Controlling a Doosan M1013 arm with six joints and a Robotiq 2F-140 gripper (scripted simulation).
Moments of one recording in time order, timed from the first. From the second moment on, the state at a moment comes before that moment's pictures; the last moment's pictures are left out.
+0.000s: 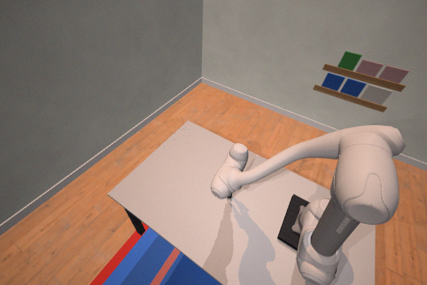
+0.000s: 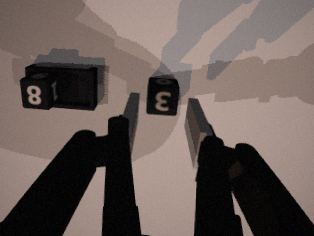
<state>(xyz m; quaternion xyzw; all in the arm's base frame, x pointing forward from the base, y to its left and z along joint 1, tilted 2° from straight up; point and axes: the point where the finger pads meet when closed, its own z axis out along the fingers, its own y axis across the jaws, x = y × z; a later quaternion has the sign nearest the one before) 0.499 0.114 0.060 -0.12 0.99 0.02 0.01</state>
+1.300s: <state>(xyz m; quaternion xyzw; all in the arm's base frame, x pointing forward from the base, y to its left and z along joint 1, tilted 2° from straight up) 0.499 0.115 0.047 -0.12 0.99 0.02 0.01</state>
